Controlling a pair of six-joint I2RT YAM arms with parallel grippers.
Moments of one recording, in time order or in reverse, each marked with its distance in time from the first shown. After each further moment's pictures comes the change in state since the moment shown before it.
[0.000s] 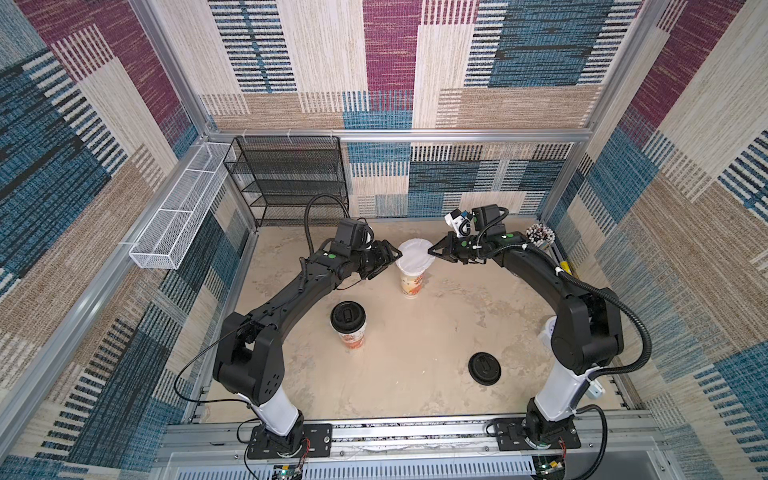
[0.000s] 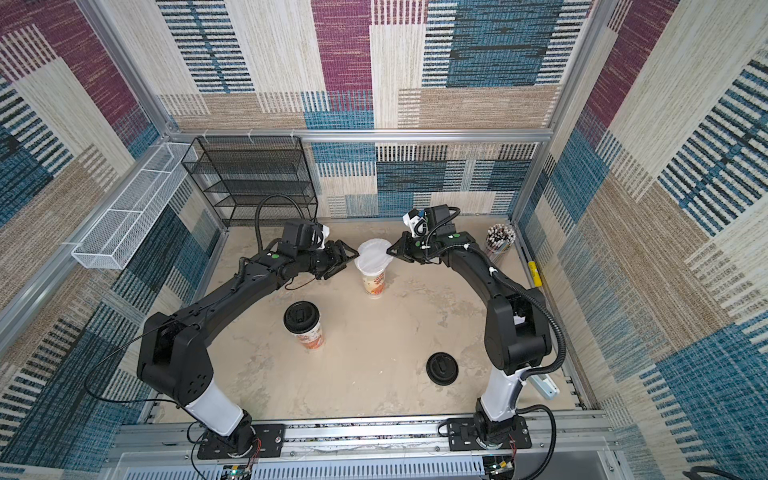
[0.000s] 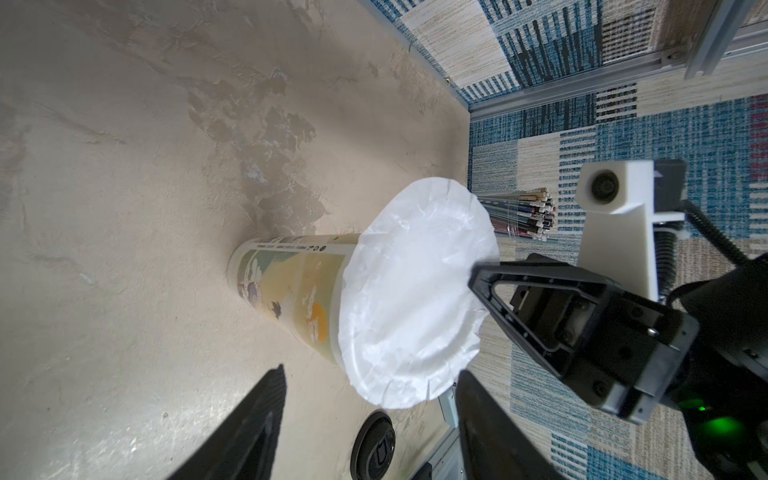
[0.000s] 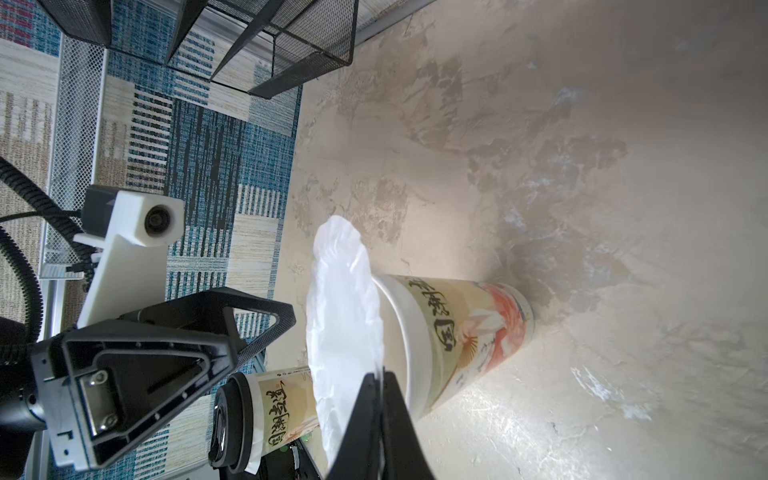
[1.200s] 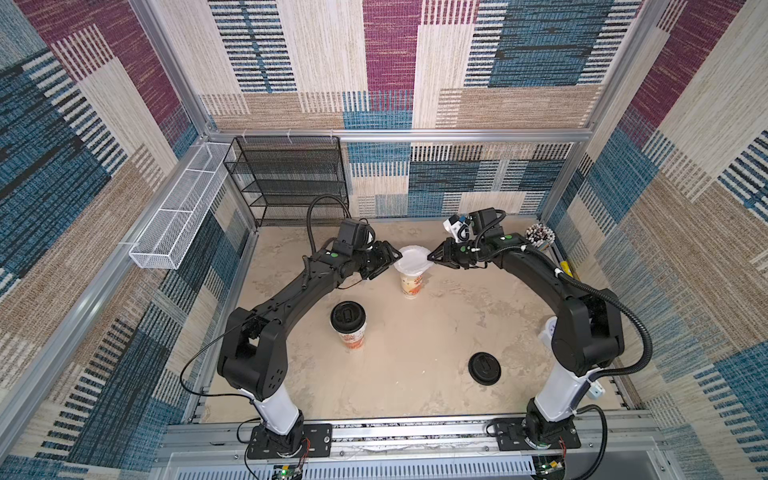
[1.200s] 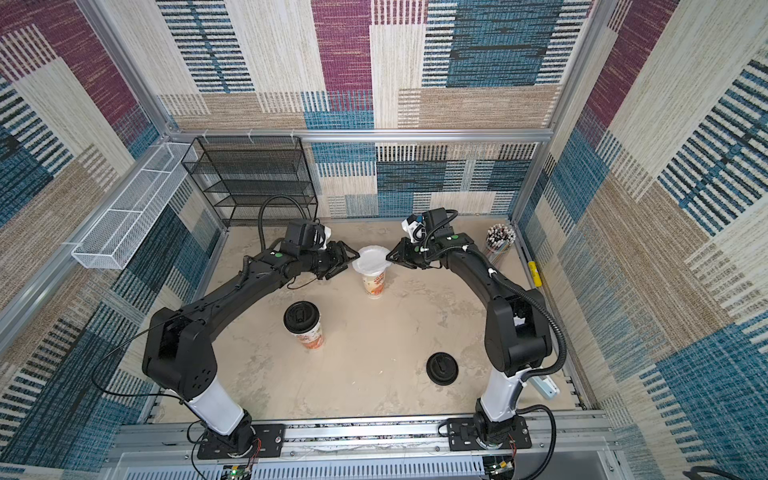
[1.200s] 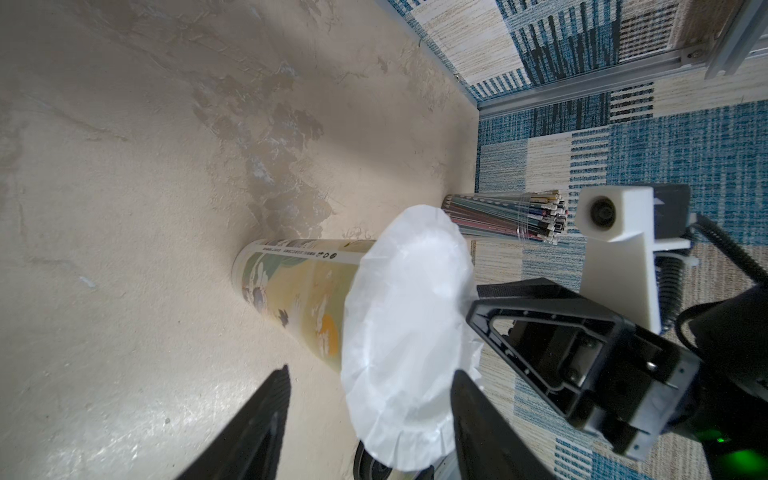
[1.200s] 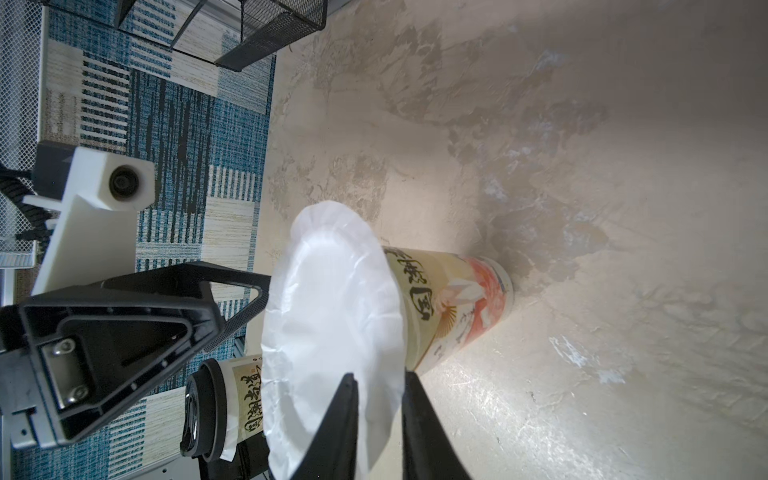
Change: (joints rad) left arm -0.002 0.029 0.013 -0.003 0.000 0.000; right arm 0.012 -0.013 -0.014 -0.072 0.042 -0.059
